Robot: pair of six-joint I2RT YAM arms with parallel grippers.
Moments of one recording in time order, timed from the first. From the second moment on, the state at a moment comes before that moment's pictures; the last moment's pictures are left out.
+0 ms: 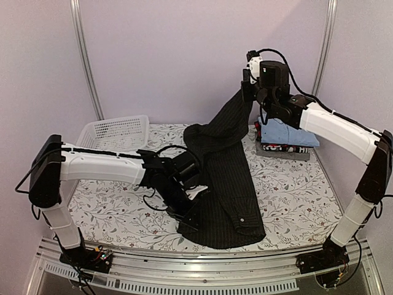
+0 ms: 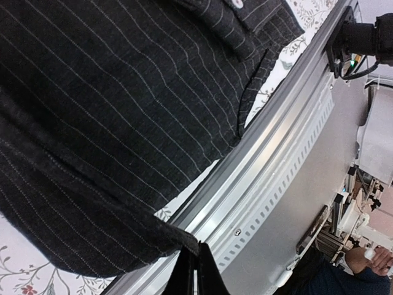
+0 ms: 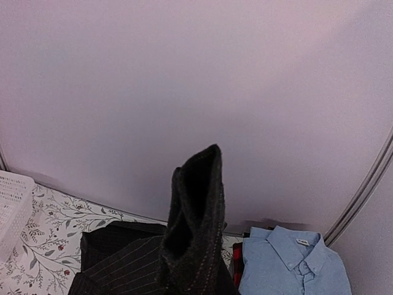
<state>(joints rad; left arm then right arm) -1.05 1.78 1.22 -0.68 0.52 -0.48 0.67 1.70 1.63 -0.03 0.58 -0.09</state>
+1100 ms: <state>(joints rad) -0.86 1.77 1.31 -0.60 0.53 -0.50 0.65 1.67 1.47 -0.23 0.20 0.21</state>
